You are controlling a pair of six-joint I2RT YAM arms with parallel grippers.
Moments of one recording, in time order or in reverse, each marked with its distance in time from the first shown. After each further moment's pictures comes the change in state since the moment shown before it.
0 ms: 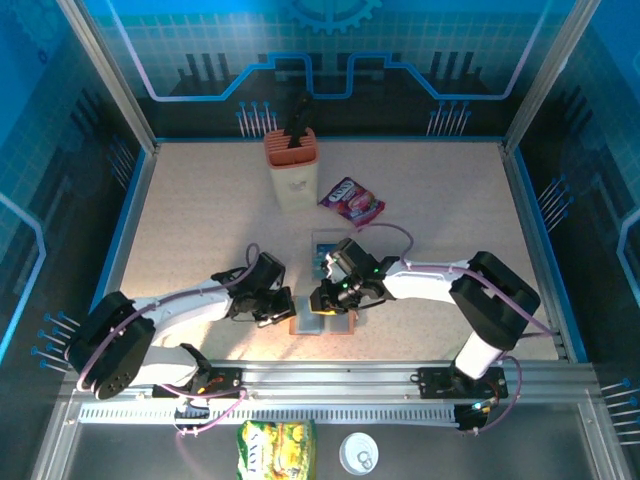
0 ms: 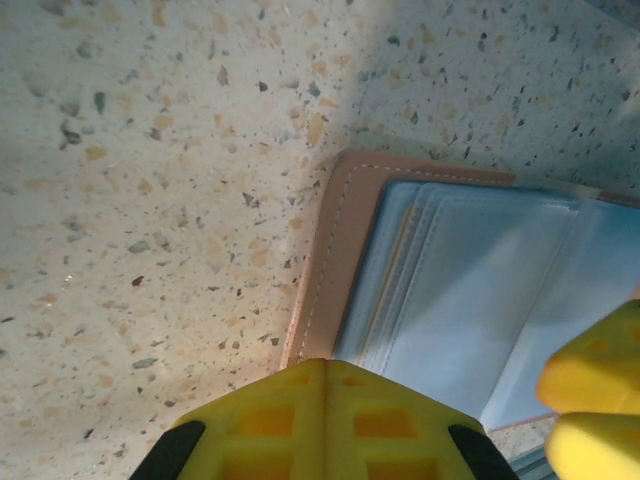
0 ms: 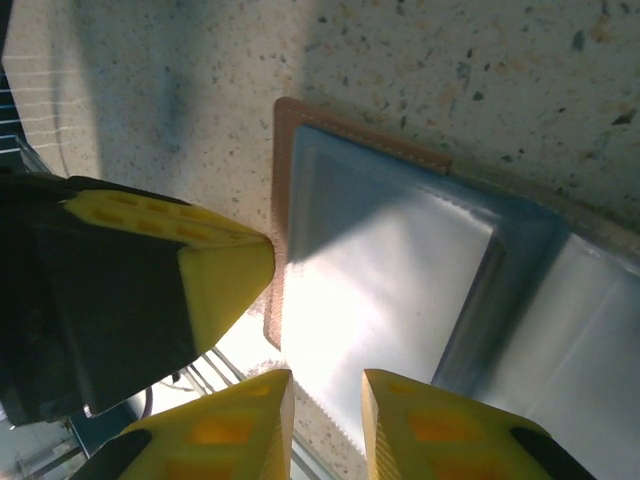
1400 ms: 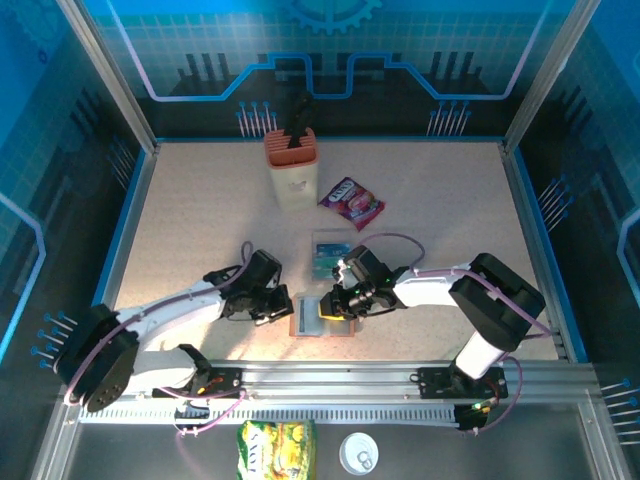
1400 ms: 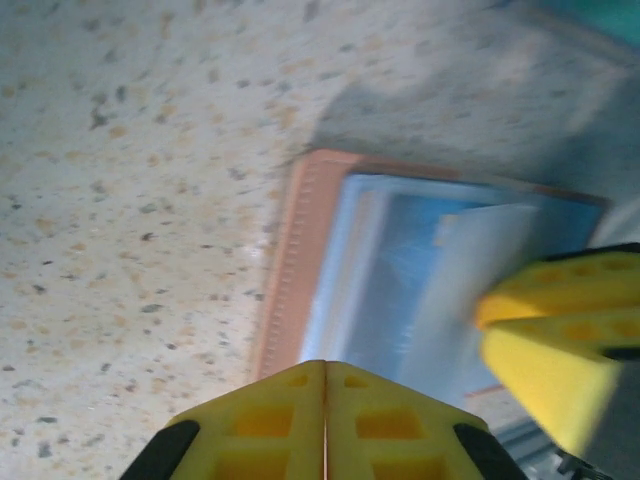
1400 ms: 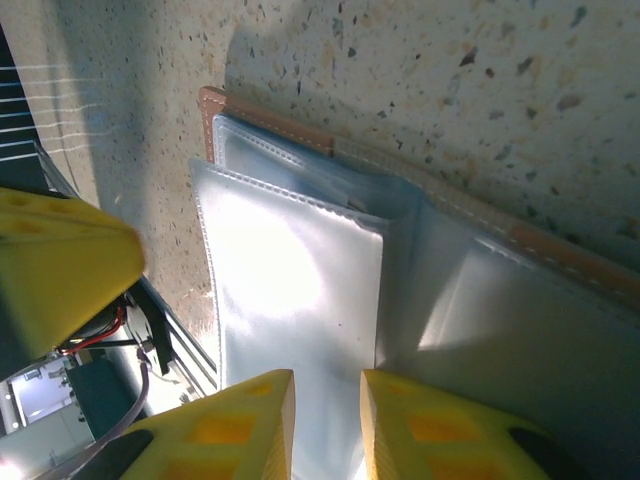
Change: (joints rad) left arm 0.002 -0.111 0.037 -0.102 -0.019 0.000; right arm -0.049 -0.031 -0.163 0.176 -0.053 0.021
